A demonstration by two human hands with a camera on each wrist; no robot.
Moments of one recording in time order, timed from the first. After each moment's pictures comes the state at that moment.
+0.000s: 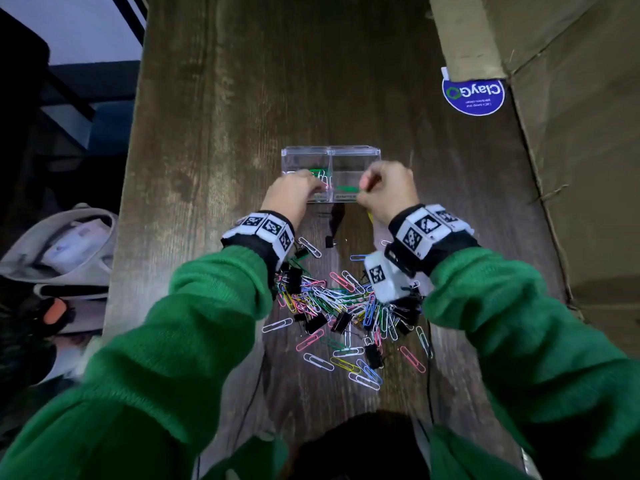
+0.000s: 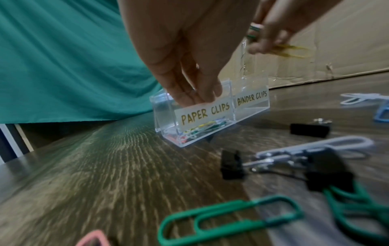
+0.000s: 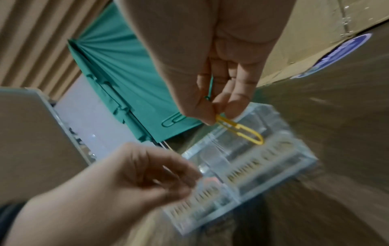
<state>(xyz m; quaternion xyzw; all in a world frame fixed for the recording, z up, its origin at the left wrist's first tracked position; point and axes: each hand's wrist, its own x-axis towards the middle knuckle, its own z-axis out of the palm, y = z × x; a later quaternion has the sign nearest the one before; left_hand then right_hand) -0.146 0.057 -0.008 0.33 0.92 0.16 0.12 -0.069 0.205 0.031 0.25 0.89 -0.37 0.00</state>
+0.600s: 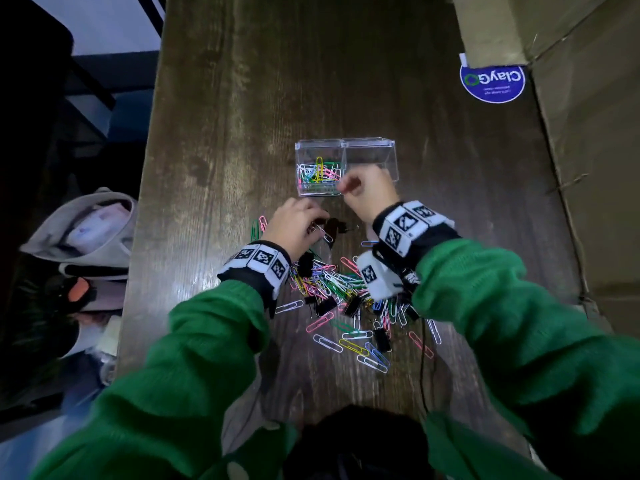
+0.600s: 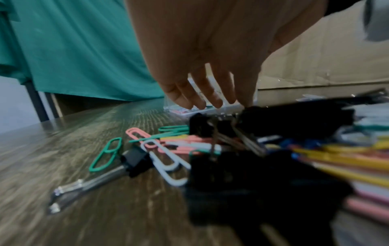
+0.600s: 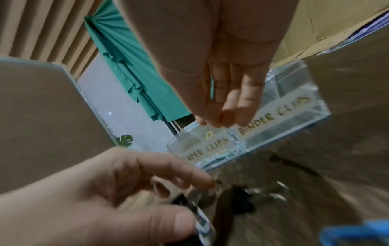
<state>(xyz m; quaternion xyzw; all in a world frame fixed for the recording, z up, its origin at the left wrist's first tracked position) -0.093 0.012 -0.027 0.33 0.91 0.17 0.18 -0.069 0.169 0.016 0.17 0.91 -0.38 0.03</state>
